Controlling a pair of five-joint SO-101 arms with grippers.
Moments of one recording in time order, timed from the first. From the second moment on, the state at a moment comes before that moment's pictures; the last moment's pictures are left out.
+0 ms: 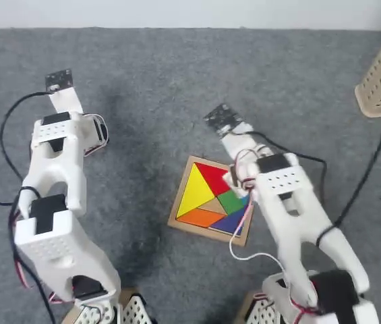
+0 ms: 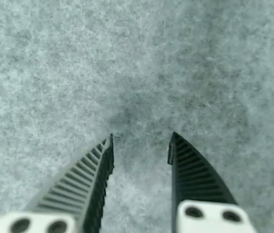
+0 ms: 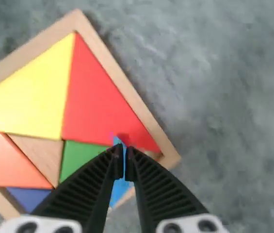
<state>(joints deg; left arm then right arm) -20.0 19.1 14.1 52.2 10.2 -19.3 -17.0 43.3 49.4 24.0</state>
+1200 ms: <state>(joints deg) -20.0 19.1 14.1 52.2 10.2 -18.6 -19.2 53.0 34.7 21.1</state>
